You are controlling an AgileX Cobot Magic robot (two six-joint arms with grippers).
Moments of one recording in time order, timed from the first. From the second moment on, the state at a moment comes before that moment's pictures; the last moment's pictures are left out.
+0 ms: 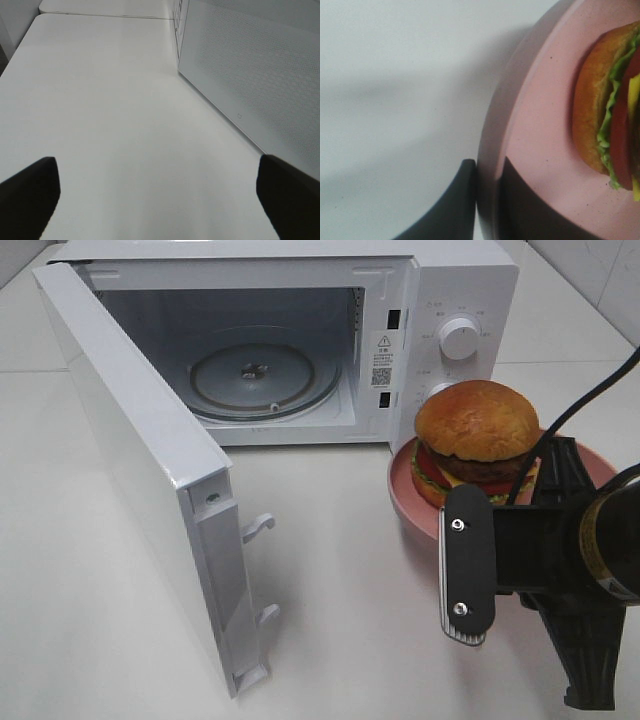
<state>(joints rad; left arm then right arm) -0.02 0.00 -0.52 -0.06 1.09 -0.02 0.86 1.31 -0.54 -0.74 0.55 -0.16</state>
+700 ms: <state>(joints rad) -0.02 0.00 -0.52 -0.06 1.09 -0.02 0.86 1.31 -0.54 -0.75 0.31 -0.55</state>
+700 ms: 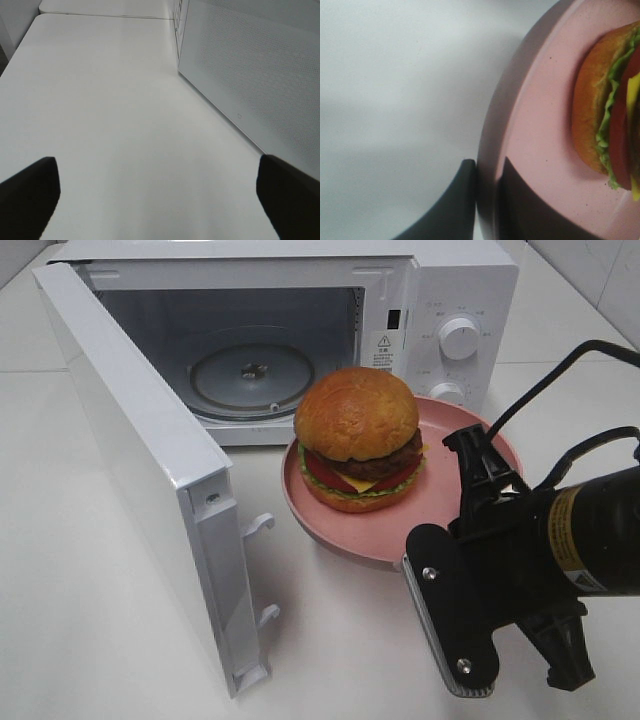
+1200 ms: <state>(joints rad) -0.02 0.00 -0.52 -0.06 1.09 -0.02 0.67 1.33 -0.54 -0.52 0.18 -0.94</state>
